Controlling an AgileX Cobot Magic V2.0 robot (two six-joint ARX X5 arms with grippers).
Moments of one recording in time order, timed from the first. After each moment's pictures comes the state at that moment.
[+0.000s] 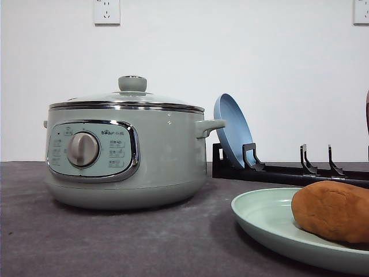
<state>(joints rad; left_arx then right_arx) -0.01 0.00 0.03 -0.18 0.02 -0.01 -0.06 0.00 0.02 -0.16 -0.05 0.08</state>
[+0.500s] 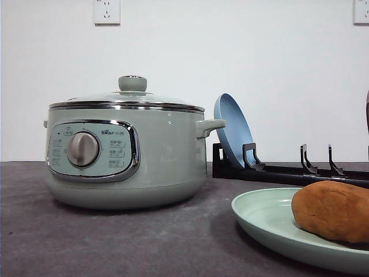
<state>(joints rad) -0.01 0.00 0.03 -0.18 0.02 -0.01 -0.06 0.00 0.02 -0.16 -0.05 0.08</state>
